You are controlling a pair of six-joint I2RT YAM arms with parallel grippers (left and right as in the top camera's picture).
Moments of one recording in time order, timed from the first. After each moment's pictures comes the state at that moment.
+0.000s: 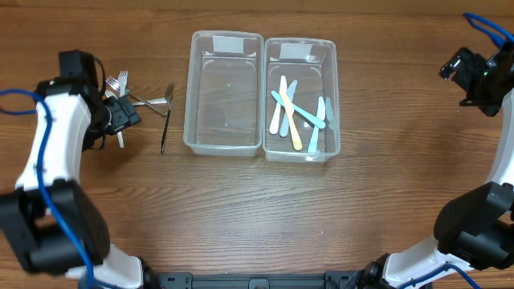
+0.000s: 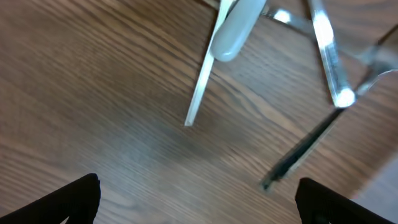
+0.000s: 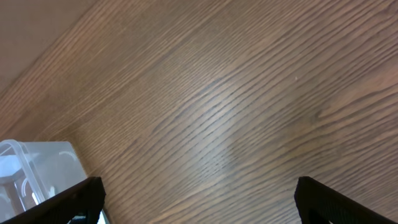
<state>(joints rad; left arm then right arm) 0.22 1.75 1.36 -1.00 -0.06 -0.36 -0.45 1.83 1.78 -1.02 -0.16 0.23</state>
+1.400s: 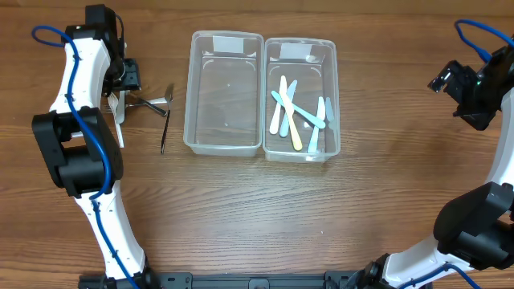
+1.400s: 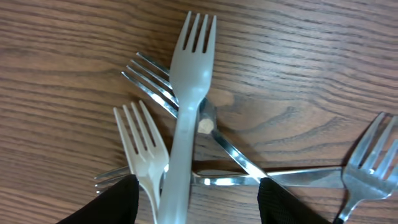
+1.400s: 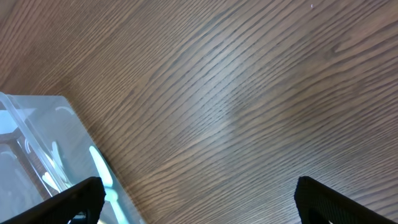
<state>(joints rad) 0.15 2.30 1.99 -1.08 -0.11 -0.05 -0.45 1.83 1.78 -1.20 -0.21 0.24</state>
